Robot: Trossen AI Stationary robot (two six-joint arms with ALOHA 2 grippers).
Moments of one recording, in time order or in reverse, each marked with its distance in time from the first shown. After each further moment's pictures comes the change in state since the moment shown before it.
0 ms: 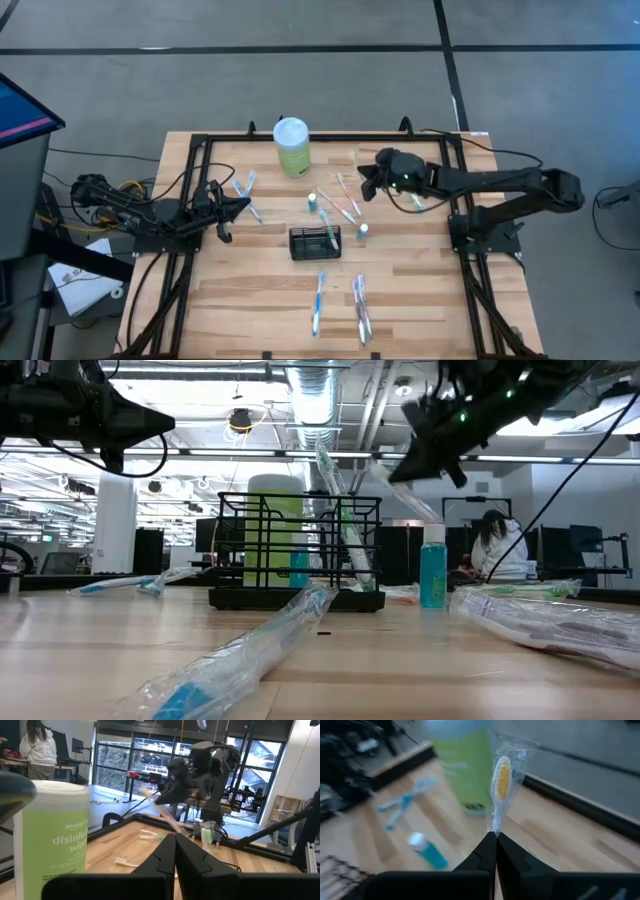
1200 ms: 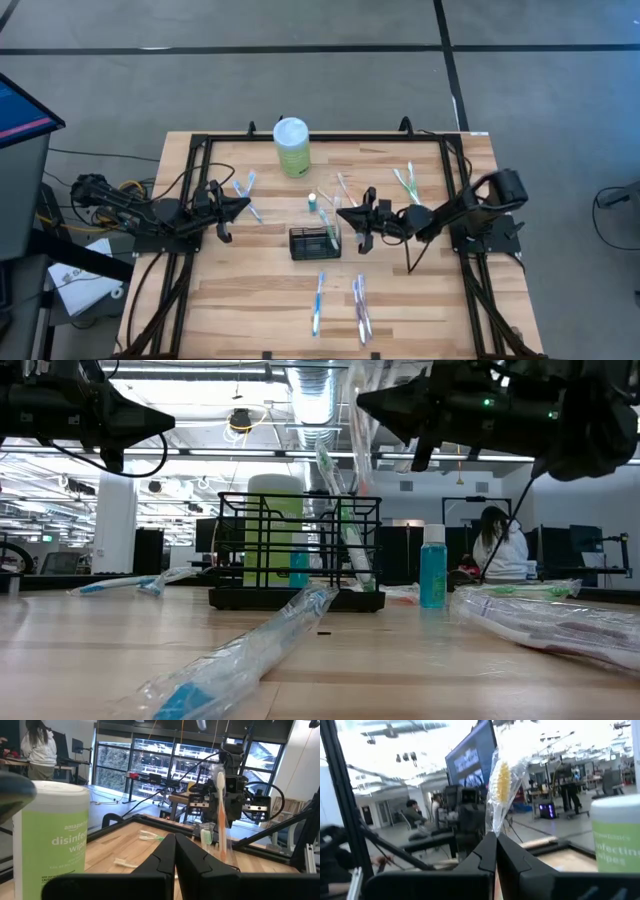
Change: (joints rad) left arm 0.000 0.000 0.000 0.005 0.002 0.000; right arm 0.386 0.509 -0.222 1.471 0.042 -0.260
